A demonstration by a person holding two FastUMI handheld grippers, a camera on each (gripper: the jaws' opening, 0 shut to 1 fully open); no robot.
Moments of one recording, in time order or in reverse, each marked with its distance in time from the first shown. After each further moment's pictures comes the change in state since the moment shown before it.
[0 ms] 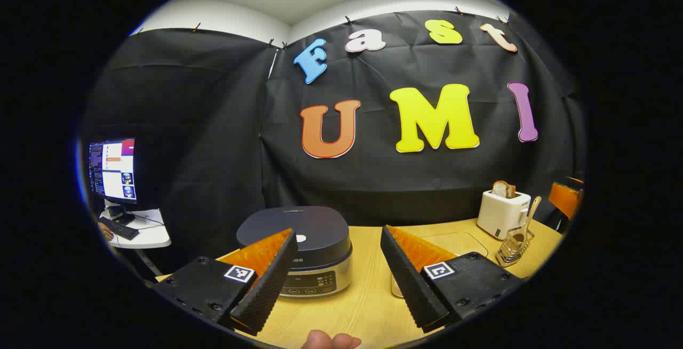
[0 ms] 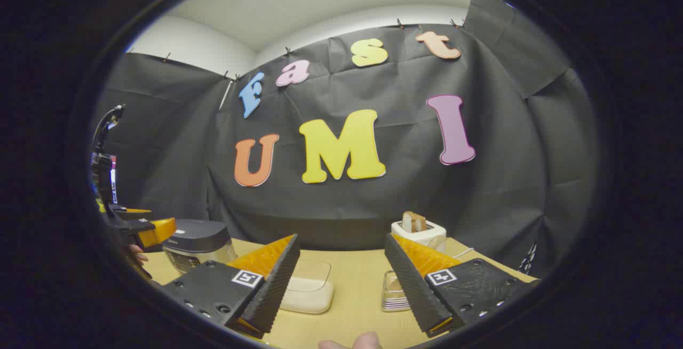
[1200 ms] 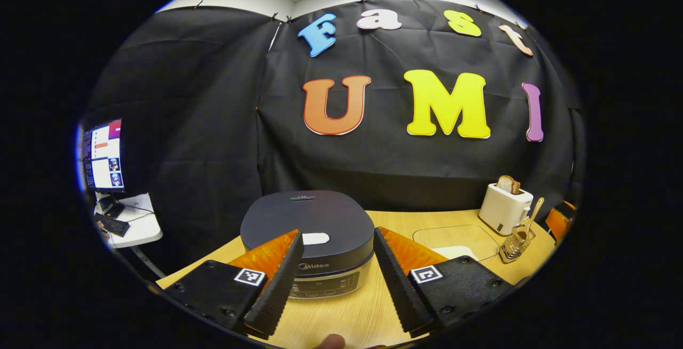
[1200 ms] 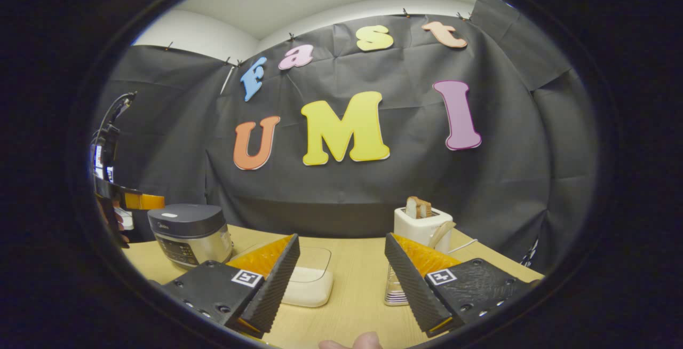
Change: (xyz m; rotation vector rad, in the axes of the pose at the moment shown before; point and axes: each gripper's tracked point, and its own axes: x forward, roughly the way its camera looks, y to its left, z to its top) left arm 0.050 0.046 -0.021 -0.112 0.215 -0.069; right arm 0.019 0.006 -0.033 -0.021 0.065 0.012
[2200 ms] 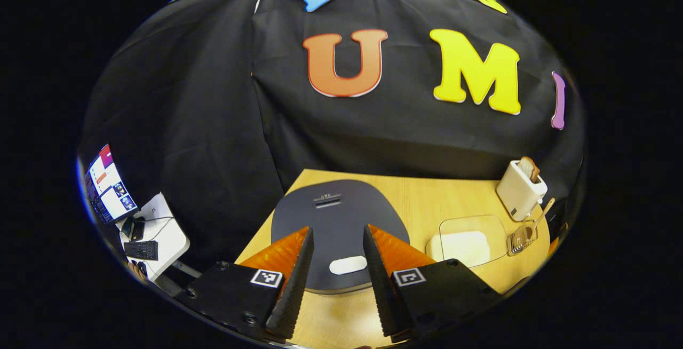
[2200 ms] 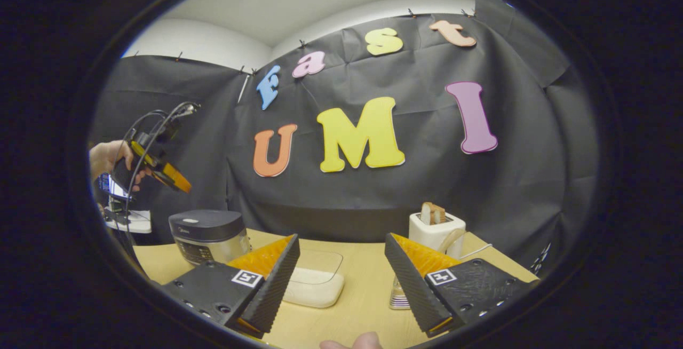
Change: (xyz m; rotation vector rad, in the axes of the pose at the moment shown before) left arm 0.039 0.033 0.032 0.096 0.405 0.034; right arm -0.012 0.003 0.019 0.004 -0.020 0.132
